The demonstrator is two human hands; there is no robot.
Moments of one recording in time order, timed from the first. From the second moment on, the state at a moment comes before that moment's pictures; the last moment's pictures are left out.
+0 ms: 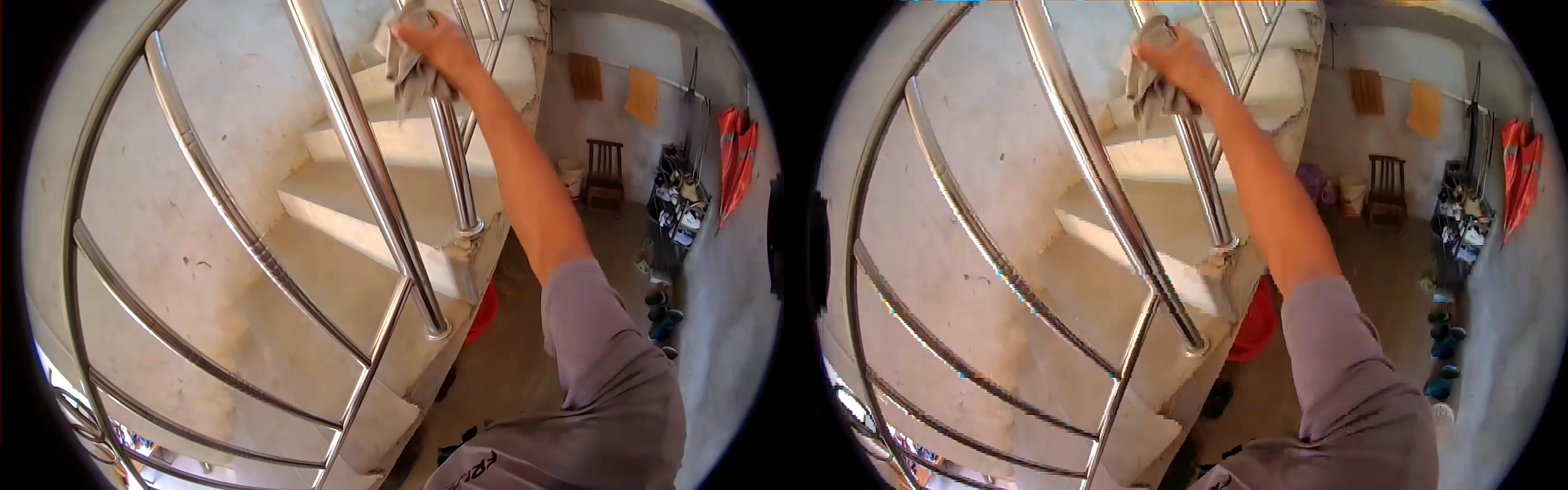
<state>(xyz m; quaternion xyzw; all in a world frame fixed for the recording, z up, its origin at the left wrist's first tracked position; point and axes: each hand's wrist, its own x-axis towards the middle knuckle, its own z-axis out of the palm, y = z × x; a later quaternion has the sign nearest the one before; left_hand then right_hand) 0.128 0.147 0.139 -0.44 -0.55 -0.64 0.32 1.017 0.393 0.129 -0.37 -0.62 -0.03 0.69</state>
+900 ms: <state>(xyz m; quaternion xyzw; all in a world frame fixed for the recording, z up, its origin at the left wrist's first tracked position) 0.129 0.151 0.138 -0.44 -0.54 -0.66 0.28 1.080 0.408 0.018 -0.43 -0.43 -0.45 0.66</state>
